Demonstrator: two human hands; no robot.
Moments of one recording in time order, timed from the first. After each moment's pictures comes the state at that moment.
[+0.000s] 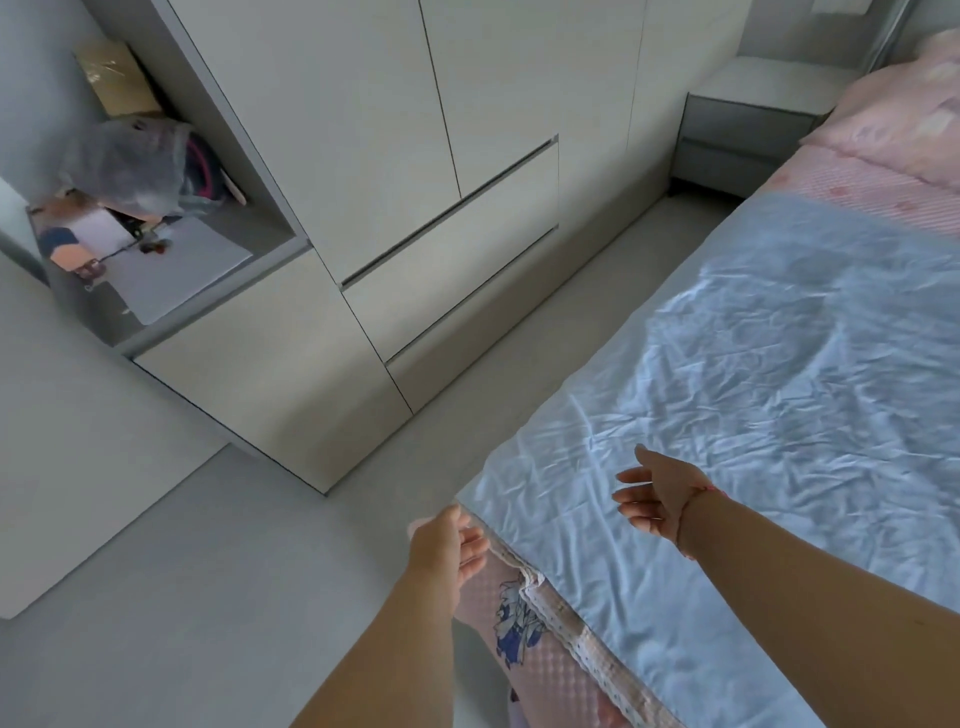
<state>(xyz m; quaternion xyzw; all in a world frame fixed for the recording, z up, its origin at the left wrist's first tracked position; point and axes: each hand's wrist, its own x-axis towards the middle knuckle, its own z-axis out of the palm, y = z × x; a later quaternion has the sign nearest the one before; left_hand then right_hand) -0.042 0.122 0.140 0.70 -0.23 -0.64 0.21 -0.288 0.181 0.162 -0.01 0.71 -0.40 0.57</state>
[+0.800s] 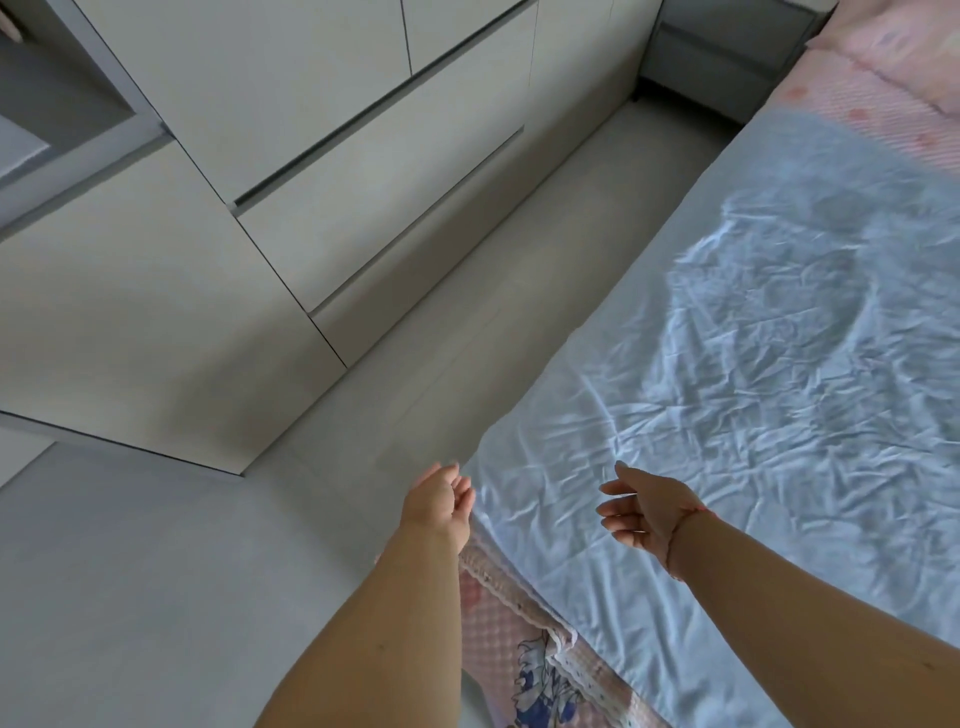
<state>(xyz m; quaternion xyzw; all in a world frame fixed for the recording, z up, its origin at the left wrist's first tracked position) -0.073 -0.032 0.017 0.66 -0.03 -0.72 0.23 -0.254 0.083 0.081 0.06 0.76 -0.34 0.55</state>
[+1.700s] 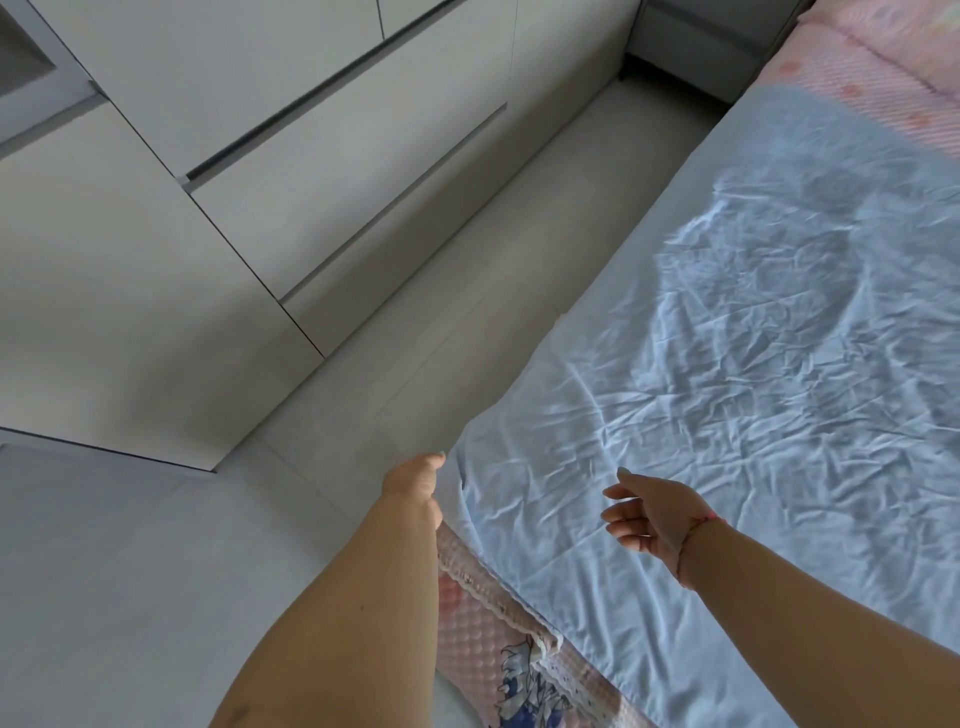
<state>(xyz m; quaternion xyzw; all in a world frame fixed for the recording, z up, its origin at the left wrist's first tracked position) -0.083 -0.054 -0.034 0.72 -0.13 -0.67 0.15 -0.270 0.100 0.058 0.05 0.77 -0.33 0.55</state>
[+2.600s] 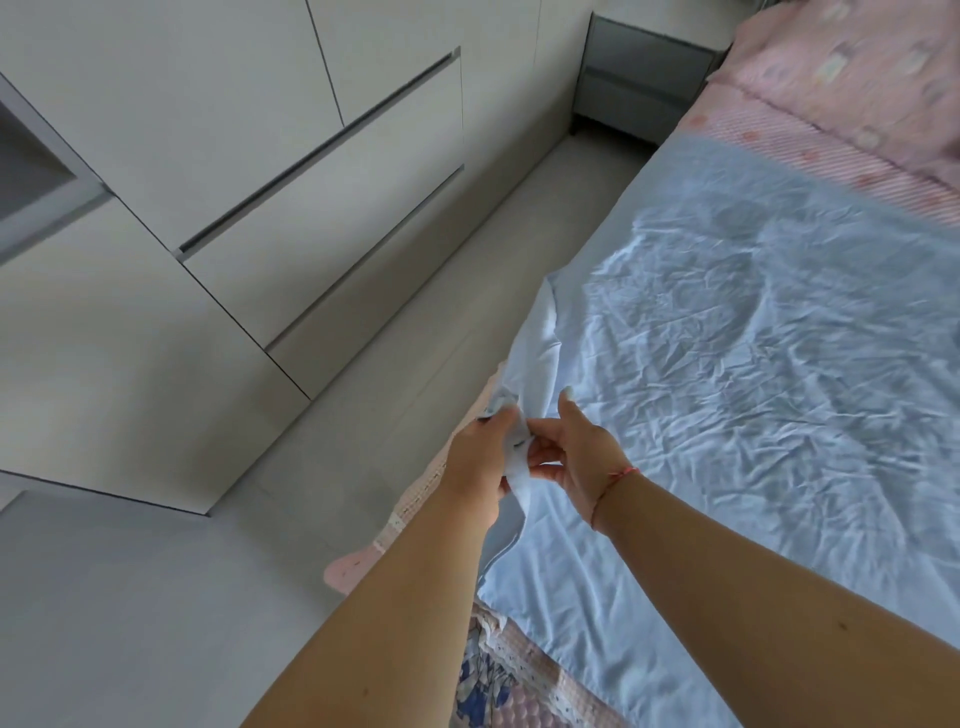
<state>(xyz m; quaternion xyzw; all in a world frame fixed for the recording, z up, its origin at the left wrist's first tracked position) -0.176 0.021 0.103 0.54 -0.36 -0.75 0.14 -0.265 0.084 0.134 -0.06 0.64 -0.52 0.55</state>
